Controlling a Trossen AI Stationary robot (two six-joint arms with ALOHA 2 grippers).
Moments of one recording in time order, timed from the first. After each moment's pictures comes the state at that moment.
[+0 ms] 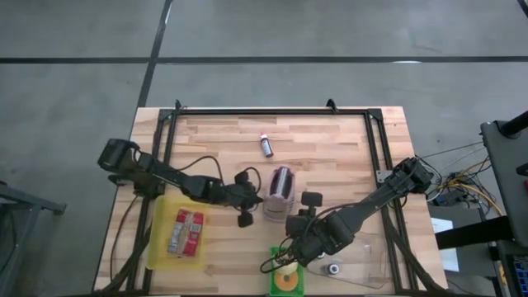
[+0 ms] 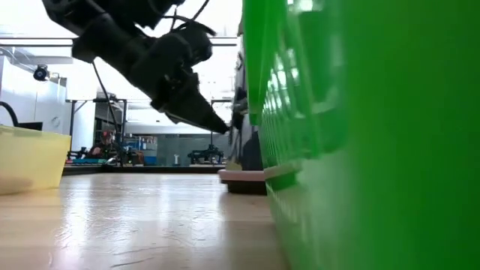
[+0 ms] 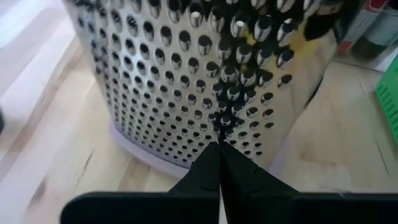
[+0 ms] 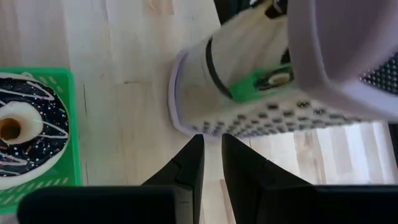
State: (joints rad) left arm -0.22 1.66 0.75 0.24 -0.23 -0.23; right arm 0.57 1.89 1.70 -1.18 0.55 0.63
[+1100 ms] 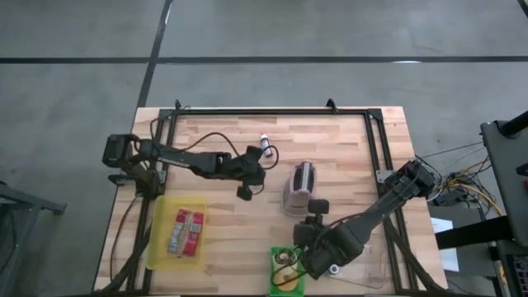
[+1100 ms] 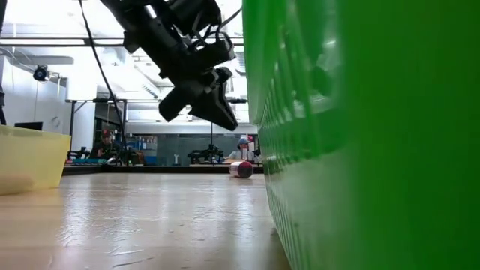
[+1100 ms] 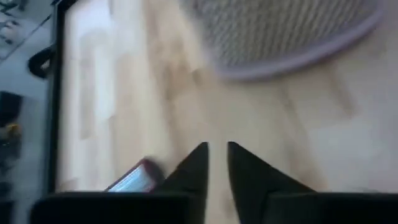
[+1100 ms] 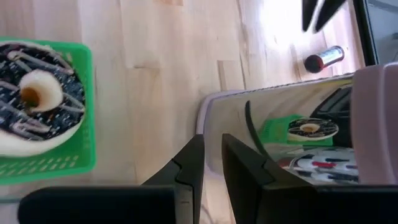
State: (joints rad) left arm 0.02 1.67 0.96 -0.10 -0.19 0.53; right arm 0.65 1.89 1.68 -1.23 0.60 0.69
